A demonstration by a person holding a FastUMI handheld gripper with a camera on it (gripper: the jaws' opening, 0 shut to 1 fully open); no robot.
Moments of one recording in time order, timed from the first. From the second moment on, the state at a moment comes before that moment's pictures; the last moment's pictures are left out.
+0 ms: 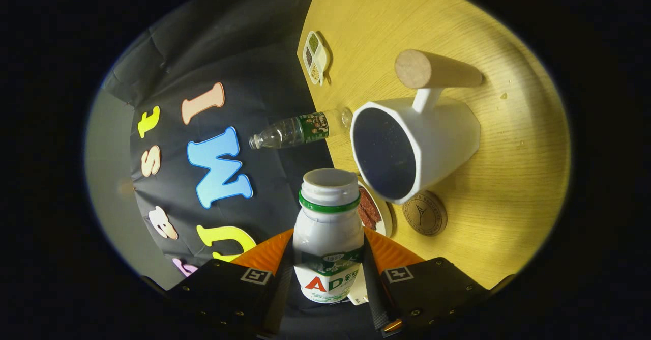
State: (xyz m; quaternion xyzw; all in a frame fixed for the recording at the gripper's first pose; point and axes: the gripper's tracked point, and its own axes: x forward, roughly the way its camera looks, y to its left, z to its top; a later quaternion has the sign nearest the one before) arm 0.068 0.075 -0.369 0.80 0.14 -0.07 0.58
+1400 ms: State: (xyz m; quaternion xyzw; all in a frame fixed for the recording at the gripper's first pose) arm 0.068 0.087 -0.341 0.55 0.15 0.02 0.82
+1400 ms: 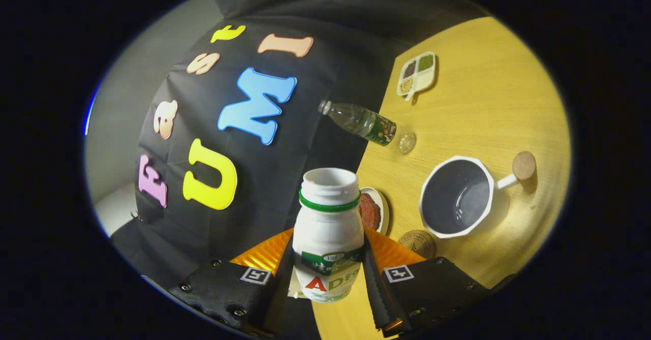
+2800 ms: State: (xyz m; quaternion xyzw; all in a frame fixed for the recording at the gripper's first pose) arm 0.068 0.145 -0.286 0.07 0.13 0.03 0.99
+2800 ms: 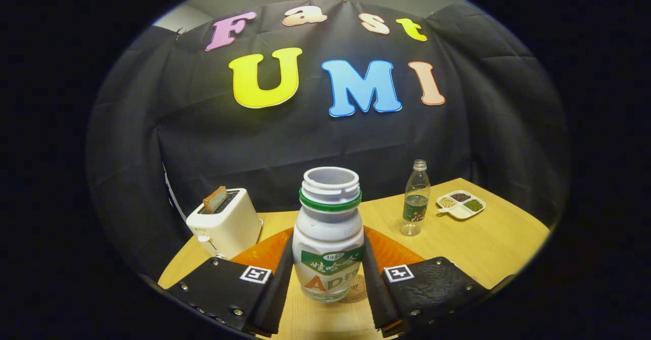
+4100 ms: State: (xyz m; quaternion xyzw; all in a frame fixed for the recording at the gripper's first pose) arm 0.102 0.152 -0.319 -0.04 0.13 0.02 0.99
